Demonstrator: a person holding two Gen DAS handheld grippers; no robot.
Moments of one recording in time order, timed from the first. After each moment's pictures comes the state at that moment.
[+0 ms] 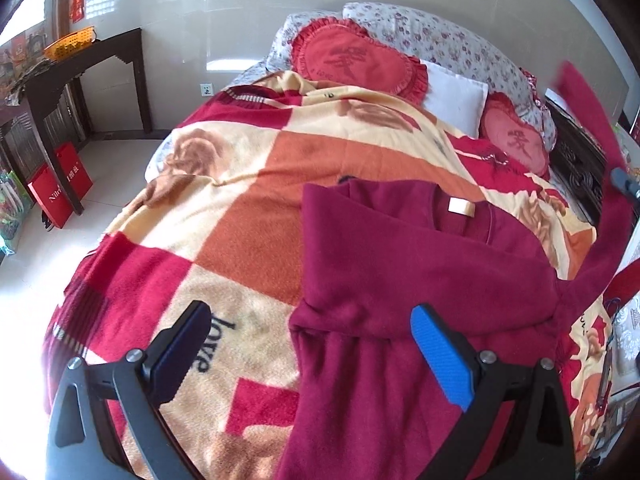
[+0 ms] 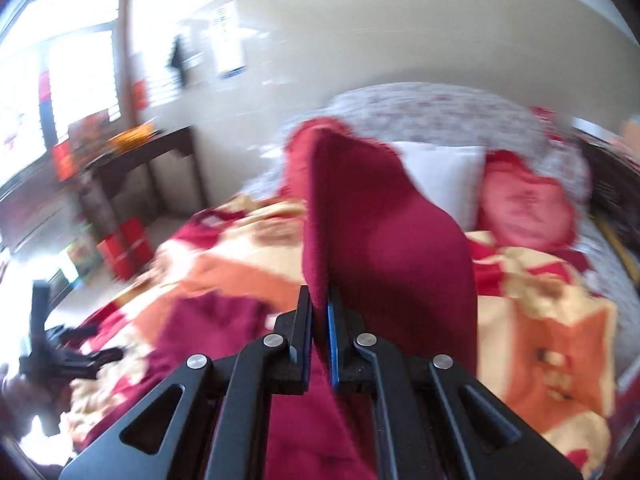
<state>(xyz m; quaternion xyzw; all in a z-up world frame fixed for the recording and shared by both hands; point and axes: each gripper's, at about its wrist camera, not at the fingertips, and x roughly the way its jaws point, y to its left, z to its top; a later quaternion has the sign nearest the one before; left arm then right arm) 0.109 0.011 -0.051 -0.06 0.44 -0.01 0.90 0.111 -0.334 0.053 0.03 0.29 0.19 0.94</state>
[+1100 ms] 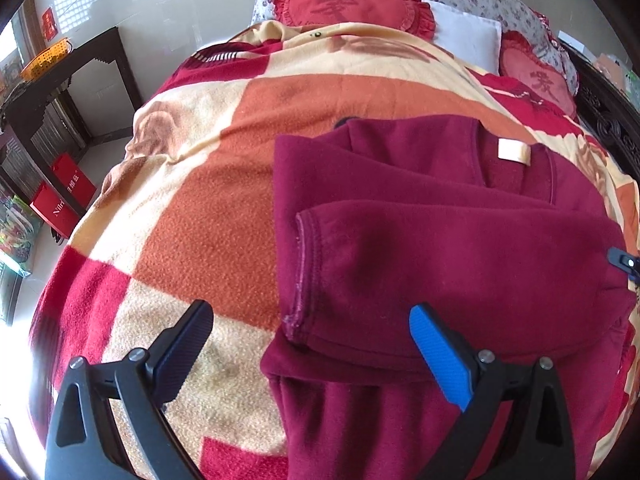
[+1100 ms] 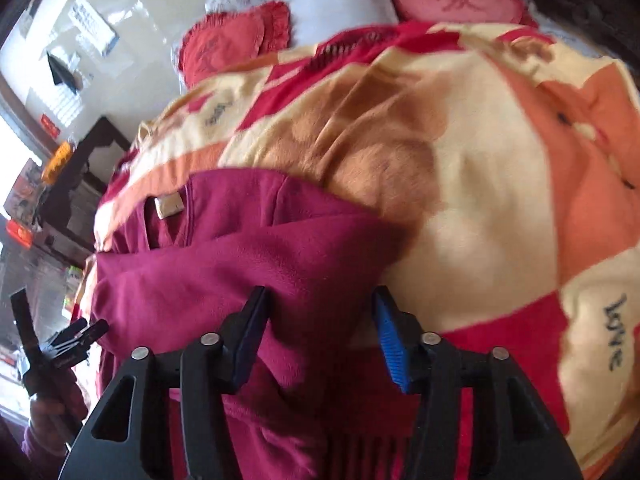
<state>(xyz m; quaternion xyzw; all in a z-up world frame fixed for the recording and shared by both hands) 0.171 -0.026 -0.126 0.02 0.50 0.00 0.87 0.151 -0.403 -0.128 0.21 0.49 0.08 0.84</state>
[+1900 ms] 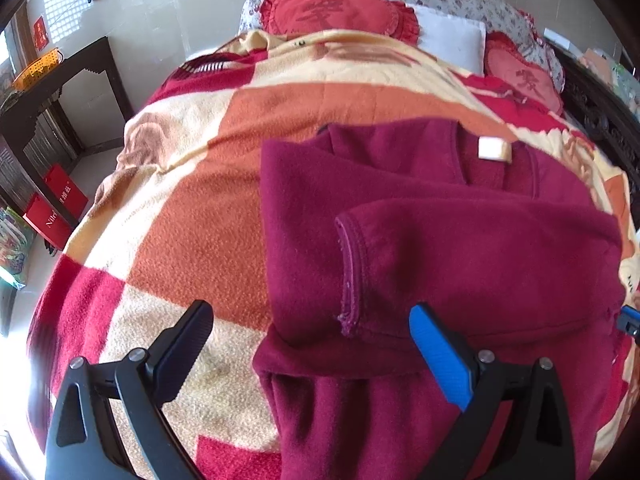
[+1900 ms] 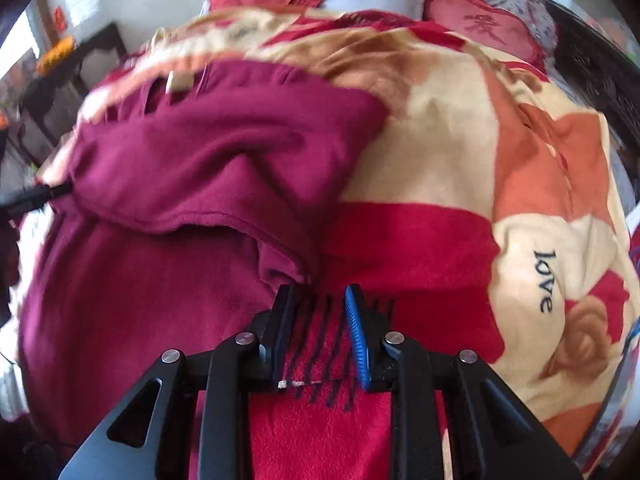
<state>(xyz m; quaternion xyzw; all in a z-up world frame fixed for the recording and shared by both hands) 0.166 -0.027 -0.120 0.02 0.48 -0.02 0.88 0.064 -0.396 -0.124 0.06 0.51 0.07 0.85</state>
